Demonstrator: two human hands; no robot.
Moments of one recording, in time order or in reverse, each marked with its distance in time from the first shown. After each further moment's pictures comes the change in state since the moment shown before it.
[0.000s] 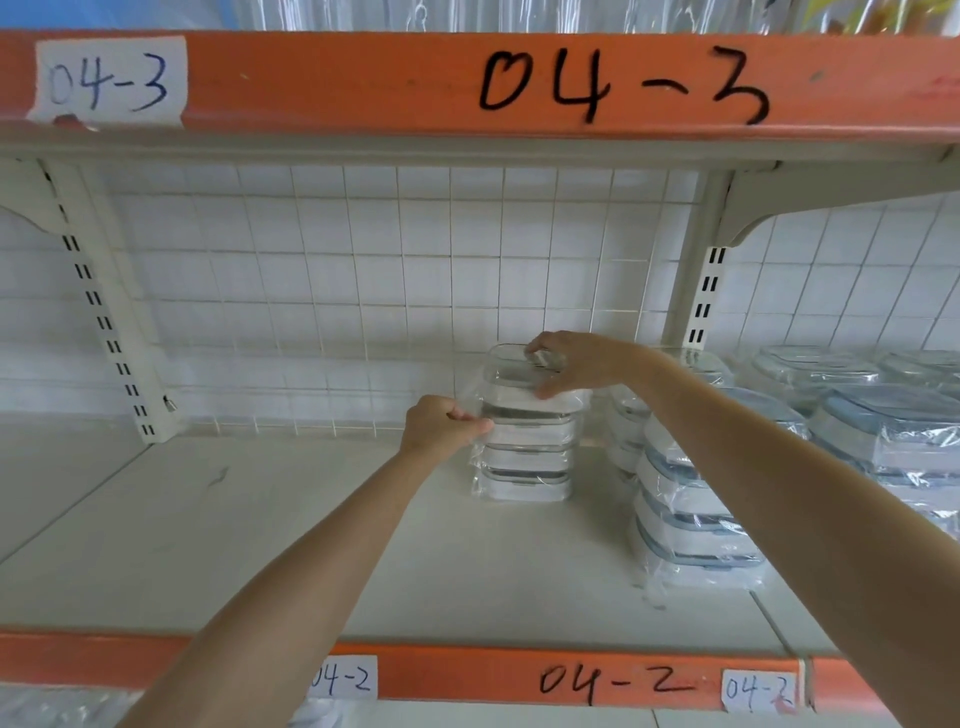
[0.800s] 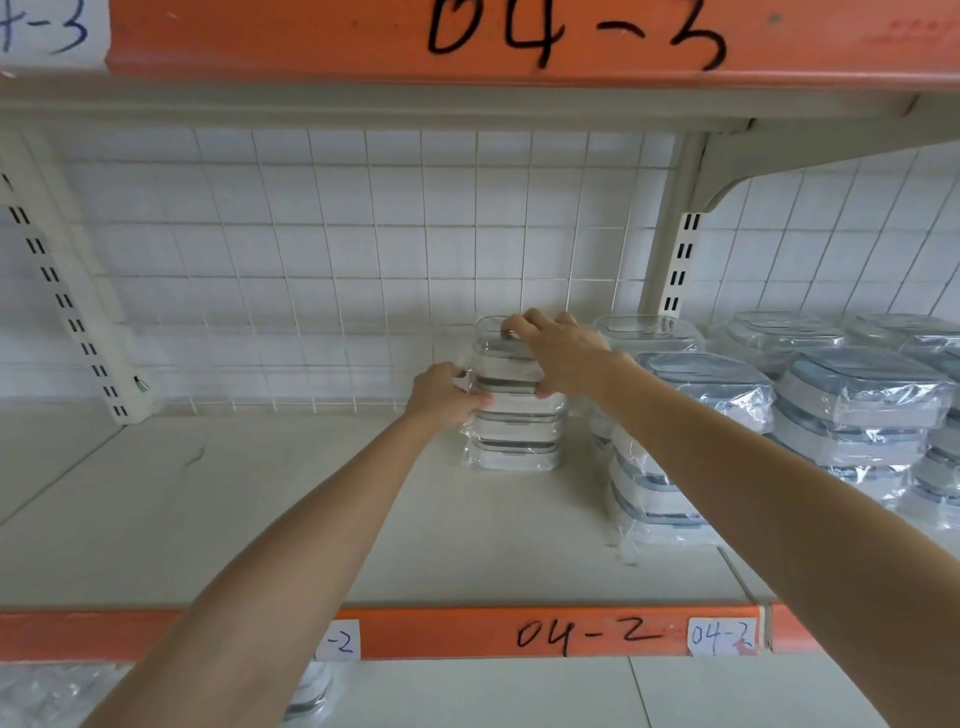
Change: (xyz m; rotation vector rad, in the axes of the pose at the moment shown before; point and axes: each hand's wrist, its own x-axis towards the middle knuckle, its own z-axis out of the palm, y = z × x) left_hand -0.001 0.021 0.019 -0.002 -0.119 -0.072; right_hand -0.016 -0.008 0.029 -0.389 0.146 0.045
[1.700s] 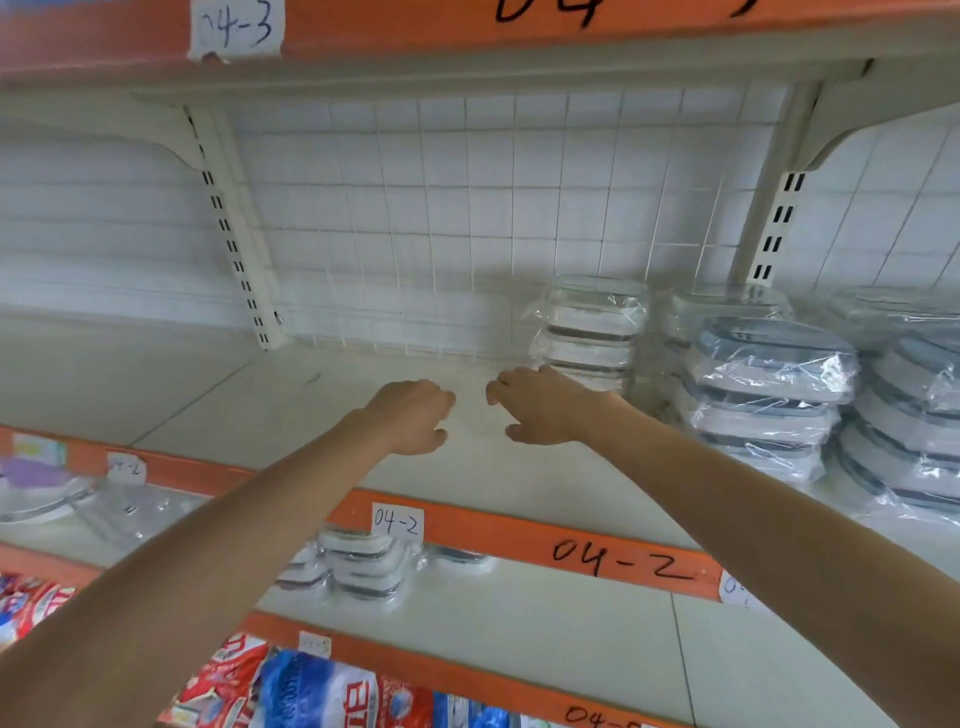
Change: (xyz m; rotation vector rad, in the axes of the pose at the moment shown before) left_hand -0.117 -0.044 -0.079 1.182 -0.211 0.183; right_hand -0.064 -0.097 0.027 -0.045 -0.074 -0.504
